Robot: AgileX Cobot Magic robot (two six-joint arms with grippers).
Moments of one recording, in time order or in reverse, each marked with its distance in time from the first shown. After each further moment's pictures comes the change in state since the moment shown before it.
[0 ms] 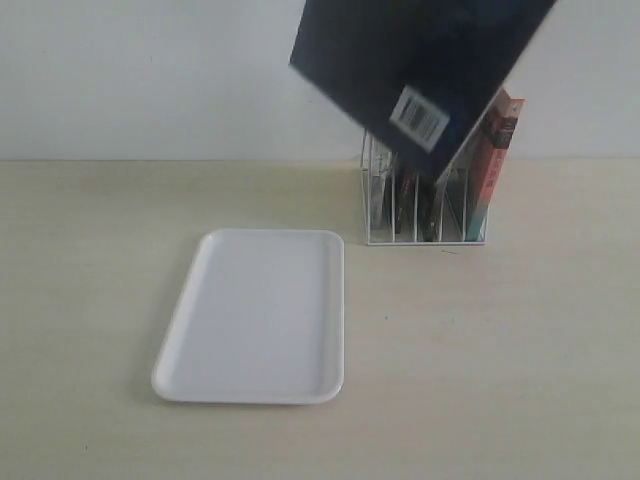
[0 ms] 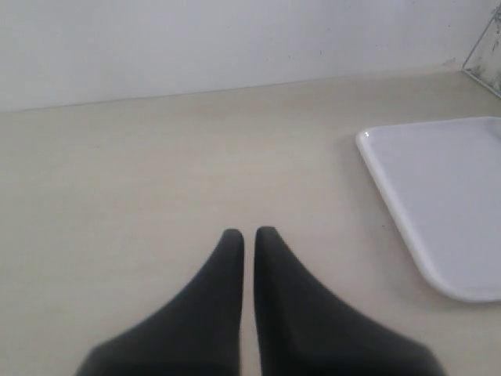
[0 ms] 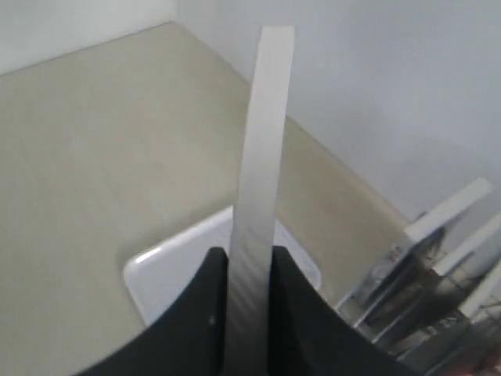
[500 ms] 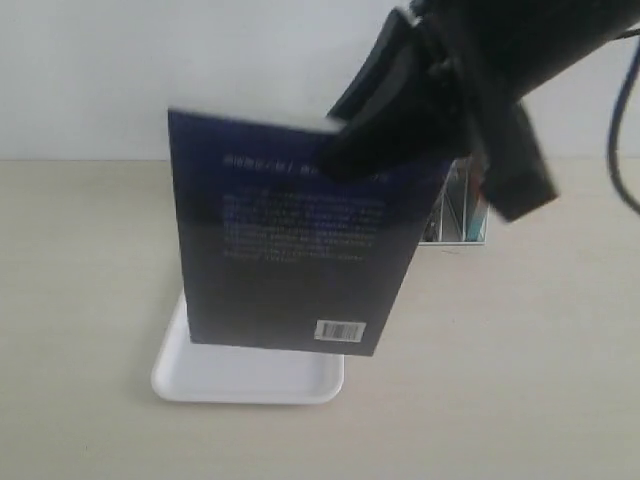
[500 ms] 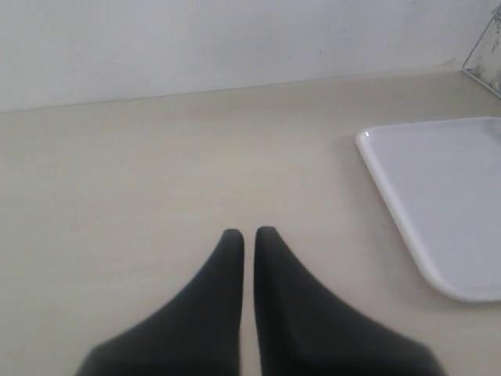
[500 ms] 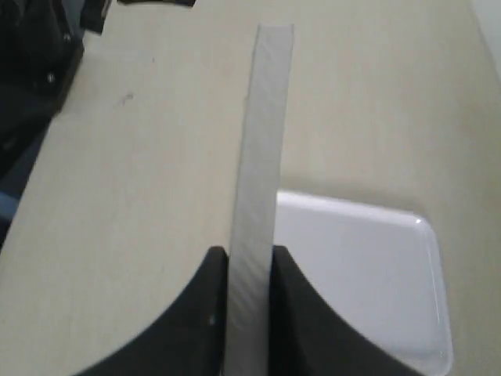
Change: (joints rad) left arm 0.000 0.000 0.000 0.000 0.000 0.000; right arm 0.293 0.072 0.372 0.052 -0.072 -0.648
